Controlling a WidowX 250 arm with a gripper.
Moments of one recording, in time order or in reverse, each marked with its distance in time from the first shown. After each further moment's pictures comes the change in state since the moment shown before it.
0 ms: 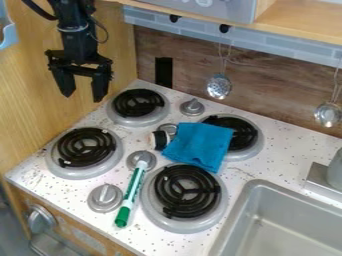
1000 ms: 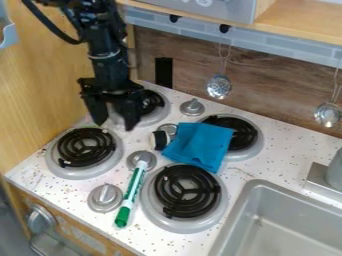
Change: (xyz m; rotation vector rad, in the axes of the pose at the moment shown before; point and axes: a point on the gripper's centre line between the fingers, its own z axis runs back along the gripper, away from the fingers) arm -0.034 -0.072 -0.012 -0.123 0.024 -0.122
